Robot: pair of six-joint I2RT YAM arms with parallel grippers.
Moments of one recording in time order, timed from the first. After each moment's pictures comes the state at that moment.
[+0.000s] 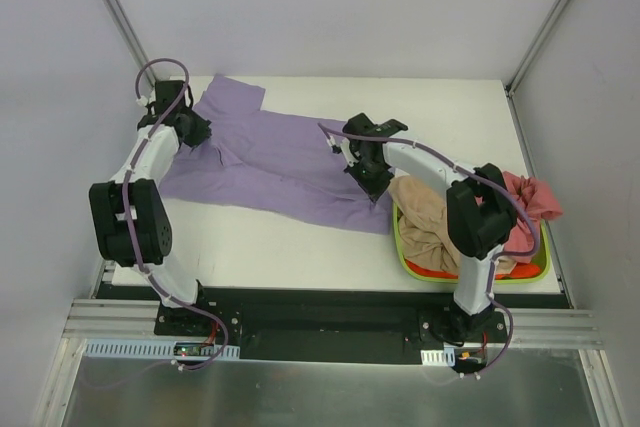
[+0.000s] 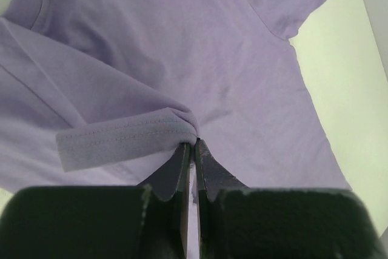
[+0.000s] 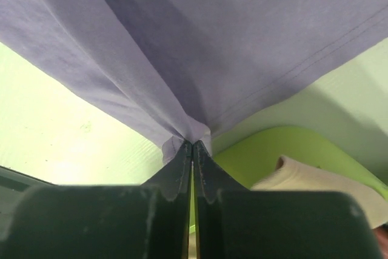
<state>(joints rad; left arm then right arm) 0.10 1.66 1.30 -0.46 0.00 -0.84 0.63 1.91 1.53 -1.04 0.01 -0.13</state>
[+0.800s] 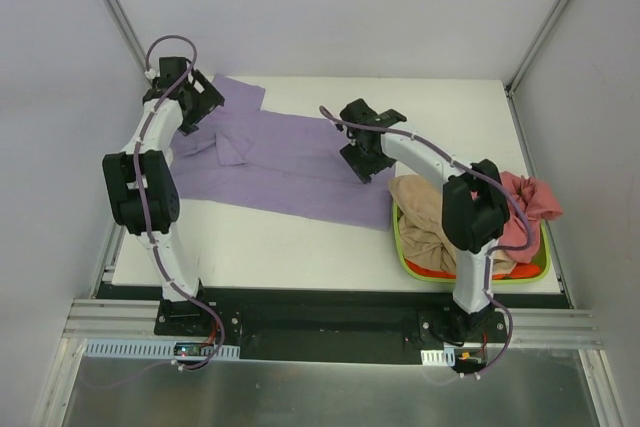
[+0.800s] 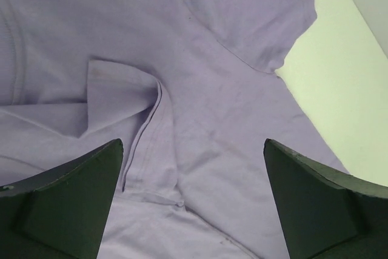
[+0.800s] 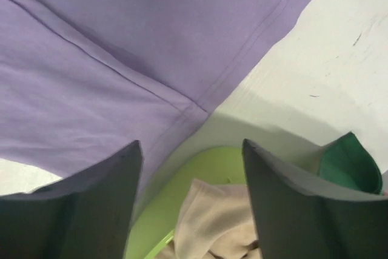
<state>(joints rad) 0.10 1.96 1.65 -0.53 0.02 -0.68 0.61 1.98 1.67 -0.97 0.28 -0.10</state>
